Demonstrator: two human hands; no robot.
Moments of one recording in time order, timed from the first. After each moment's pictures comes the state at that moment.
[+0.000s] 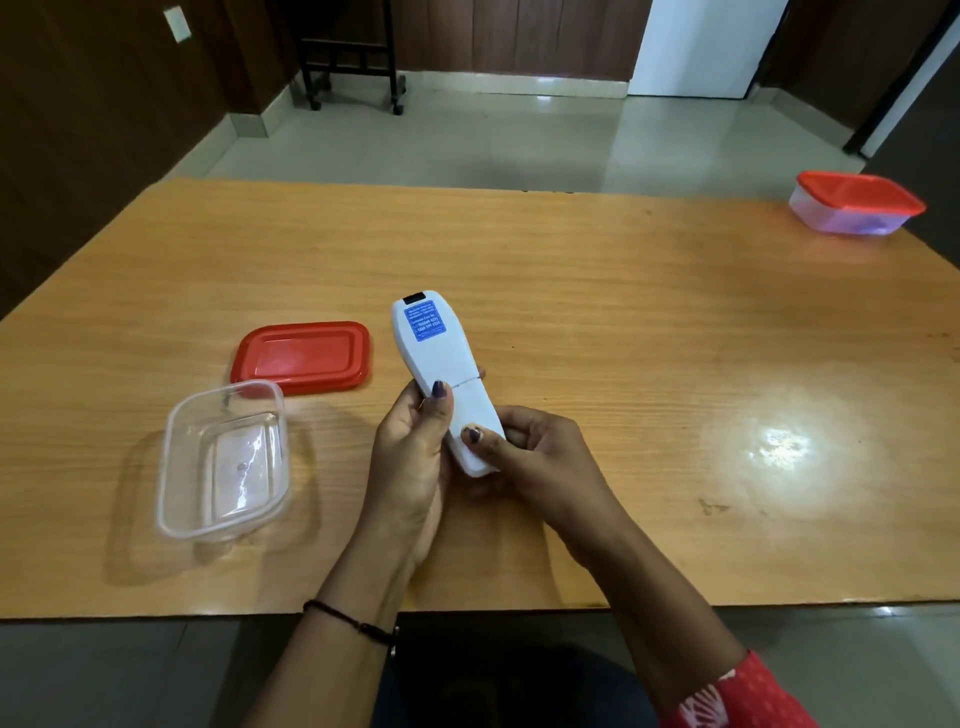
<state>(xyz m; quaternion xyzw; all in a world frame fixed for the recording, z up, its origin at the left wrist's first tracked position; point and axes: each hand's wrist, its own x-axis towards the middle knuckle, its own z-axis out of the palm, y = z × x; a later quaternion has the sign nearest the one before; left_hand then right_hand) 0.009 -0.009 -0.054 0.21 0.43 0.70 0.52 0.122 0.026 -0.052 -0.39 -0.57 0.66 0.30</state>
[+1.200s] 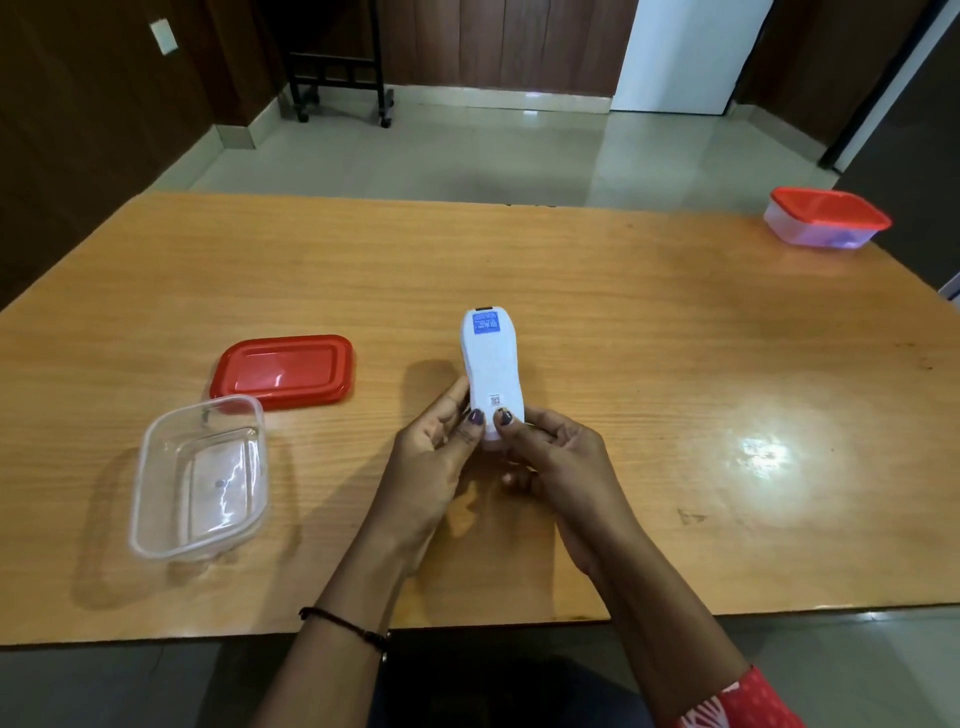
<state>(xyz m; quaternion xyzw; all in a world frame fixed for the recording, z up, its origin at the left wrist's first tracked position) 0.017 0.000 -0.063 0.35 0.49 0.61 0.52 0.139 0.035 -0.050 -0.43 -0.45 0.68 0.38</state>
